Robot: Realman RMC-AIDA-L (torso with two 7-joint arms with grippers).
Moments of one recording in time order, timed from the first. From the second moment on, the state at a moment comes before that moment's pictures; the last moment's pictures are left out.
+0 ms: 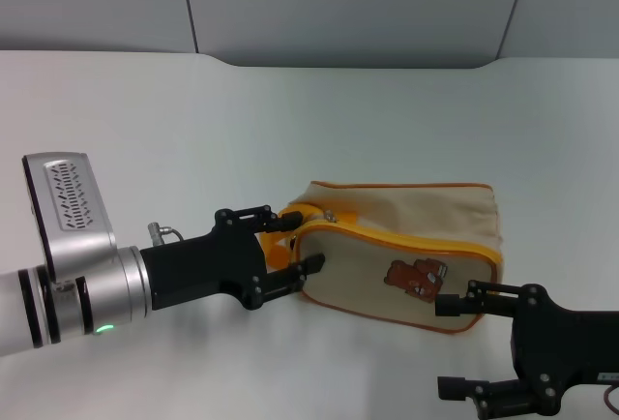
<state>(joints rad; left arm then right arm) -0.61 -2.08 0.60 0.18 1.95 1.35 -0.72 0.45 2.05 -0.59 -0.48 -2.14 -1.84 0.95</state>
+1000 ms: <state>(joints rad) -0.62 -2.08 0.60 0.23 1.95 1.50 -0.65 0.41 2.05 -0.57 -0.48 -1.88 -1.94 0.93</state>
